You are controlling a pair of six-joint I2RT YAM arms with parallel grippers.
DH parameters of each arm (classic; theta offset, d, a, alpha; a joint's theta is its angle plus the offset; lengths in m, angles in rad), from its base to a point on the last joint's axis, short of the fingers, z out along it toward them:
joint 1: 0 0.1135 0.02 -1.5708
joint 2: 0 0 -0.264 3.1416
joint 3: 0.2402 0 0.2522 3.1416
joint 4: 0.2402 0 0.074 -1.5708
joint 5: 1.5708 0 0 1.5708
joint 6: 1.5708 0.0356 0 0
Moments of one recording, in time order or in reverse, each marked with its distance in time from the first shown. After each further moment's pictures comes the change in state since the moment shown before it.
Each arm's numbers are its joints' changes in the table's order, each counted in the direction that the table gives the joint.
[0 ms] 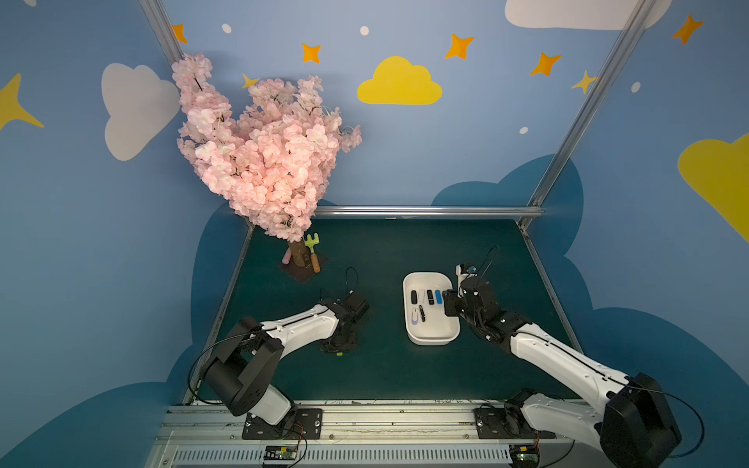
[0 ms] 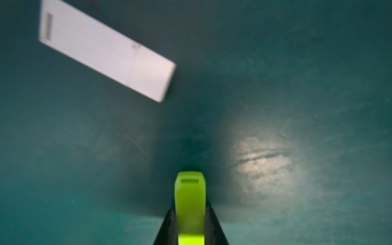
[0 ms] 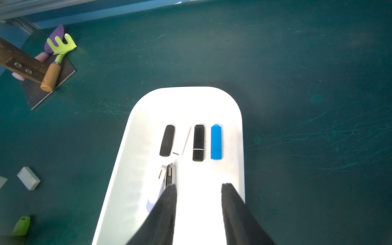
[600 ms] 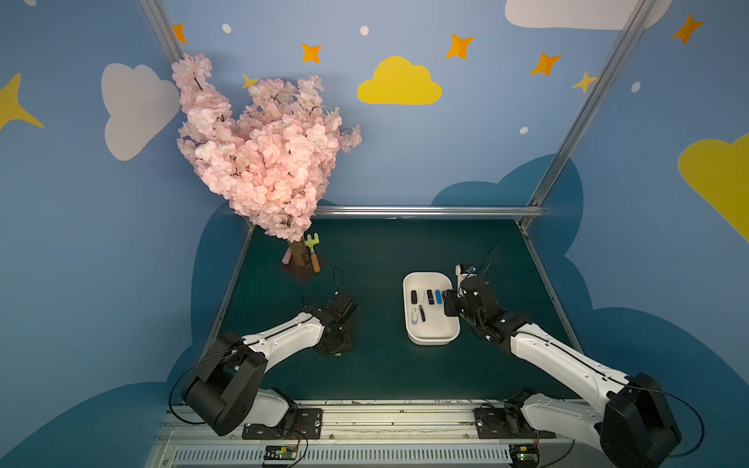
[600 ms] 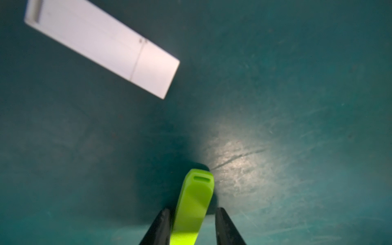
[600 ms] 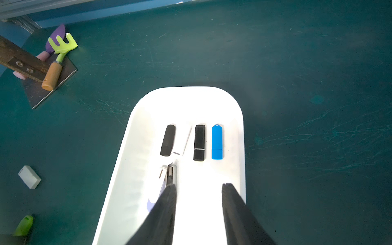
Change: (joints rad) left arm 0.088 -0.113 -0.125 -0.120 0.106 0.017; right arm 0.011 0.000 0.000 -0.002 -0.011 -0.013
